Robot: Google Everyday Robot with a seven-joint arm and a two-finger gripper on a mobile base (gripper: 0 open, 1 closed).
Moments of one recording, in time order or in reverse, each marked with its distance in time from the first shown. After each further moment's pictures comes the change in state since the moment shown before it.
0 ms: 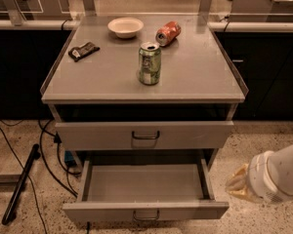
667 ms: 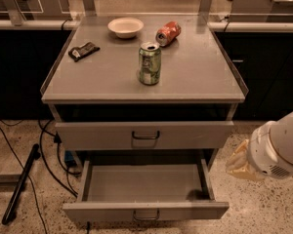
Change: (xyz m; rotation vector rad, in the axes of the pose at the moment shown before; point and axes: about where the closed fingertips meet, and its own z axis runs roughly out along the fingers) arm -0.043 -0.014 -0.064 0.012 0.034 -0.017
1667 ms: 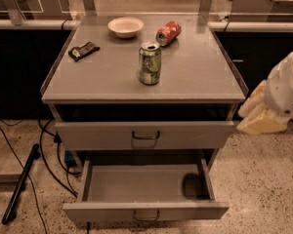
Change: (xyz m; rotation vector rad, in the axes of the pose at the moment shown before) arm -0.048 -0.055 -0.105 0.087 0.027 -0.055
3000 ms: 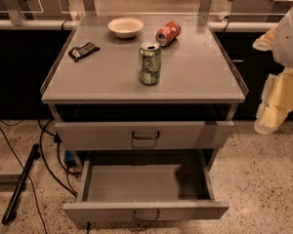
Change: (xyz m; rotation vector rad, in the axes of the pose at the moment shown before) arm -0.023 -0.033 -0.055 0.001 0.052 -0.064
